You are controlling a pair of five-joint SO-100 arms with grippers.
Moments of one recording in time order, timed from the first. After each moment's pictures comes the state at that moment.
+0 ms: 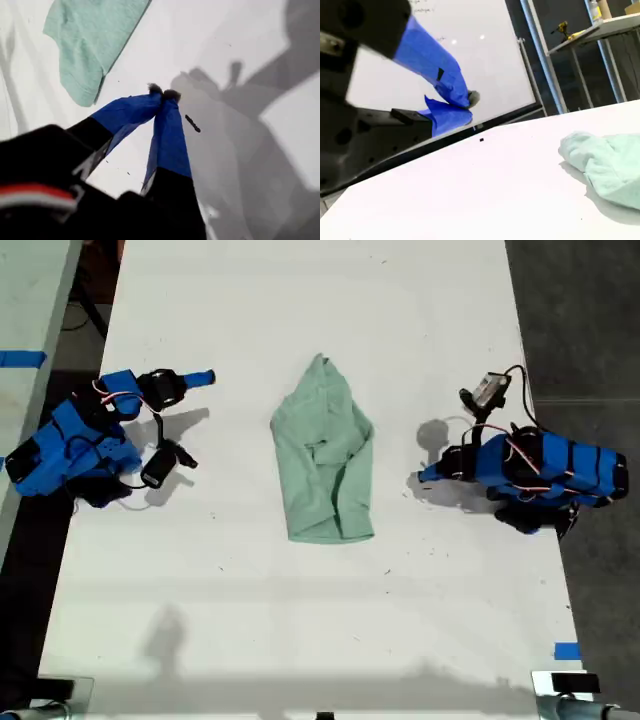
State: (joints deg) arm 0 -44.9 205.4 186.5 39.8 36.3; arm 1 13.8 200.3 174.9 74.3 -14.3
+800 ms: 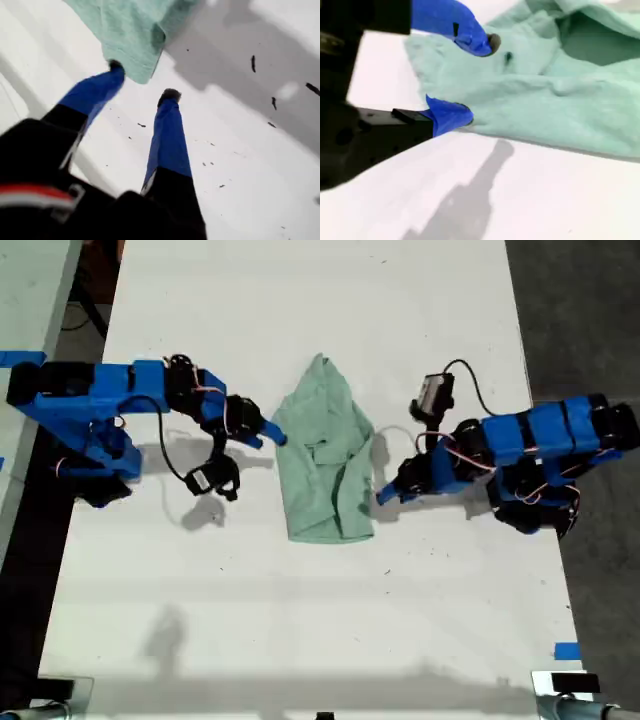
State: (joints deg) arm 0 -13.6 108.1 110.5 56.5 8.5; arm 1 -4.4 122.2 118.8 69.2 1.0
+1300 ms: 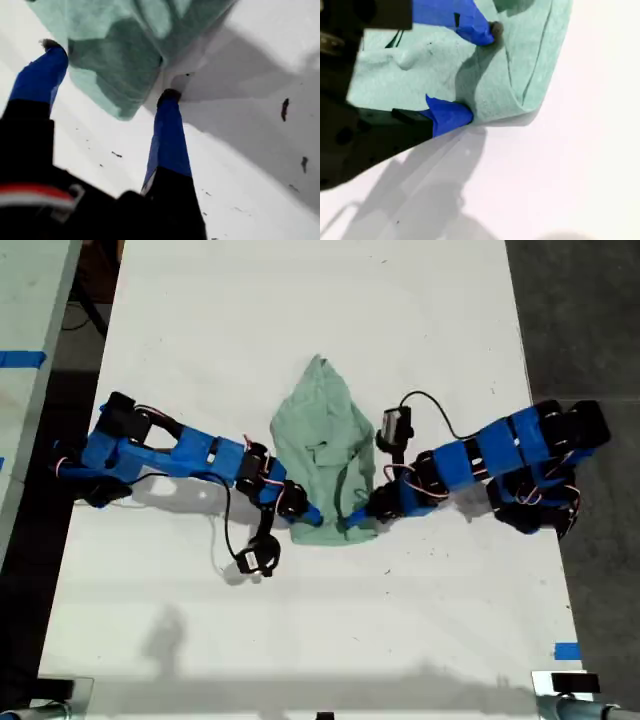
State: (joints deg) arm 0 3.6 62.6 75.2 56.9 -2.4; arm 1 -5.6 97.3 116.2 52.1 -2.5
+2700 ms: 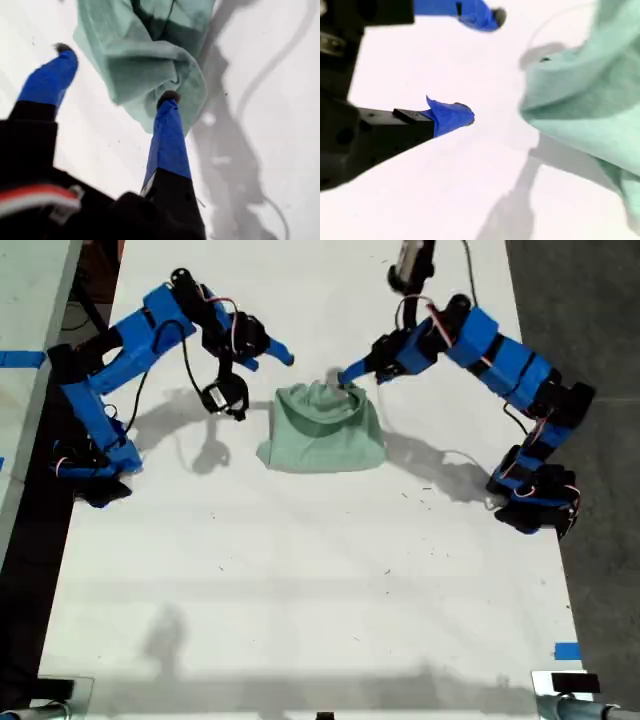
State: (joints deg) arm 0 -41.5 92.6 67.6 87.8 31.6; arm 1 34.9 94.1 56.5 95.3 -40.2
